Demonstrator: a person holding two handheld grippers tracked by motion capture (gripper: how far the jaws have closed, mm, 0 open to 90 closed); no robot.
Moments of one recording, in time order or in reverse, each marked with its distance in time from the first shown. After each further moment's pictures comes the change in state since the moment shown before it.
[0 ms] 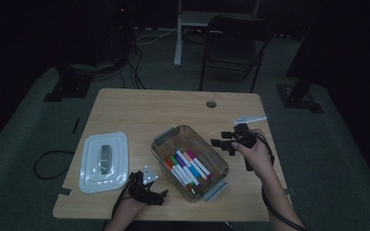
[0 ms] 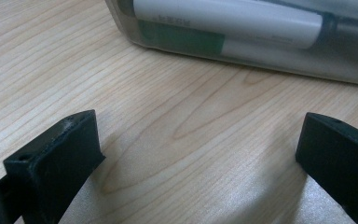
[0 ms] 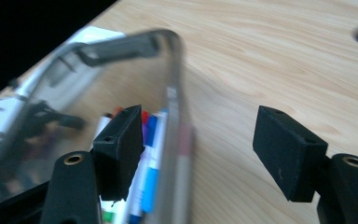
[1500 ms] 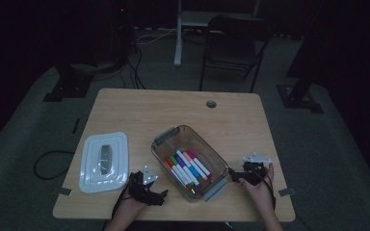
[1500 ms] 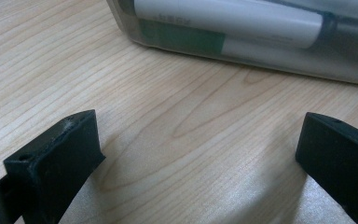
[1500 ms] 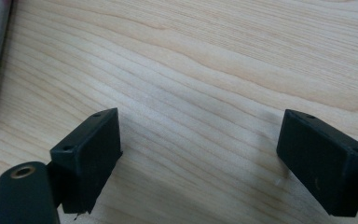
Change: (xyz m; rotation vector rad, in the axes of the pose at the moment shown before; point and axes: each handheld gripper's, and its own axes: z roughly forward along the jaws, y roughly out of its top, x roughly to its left) left arm -0.001 -0.001 -0.001 0.002 0.003 -0.005; right arm -0.038 -0.146 0.025 0.038 -0.417 0.012
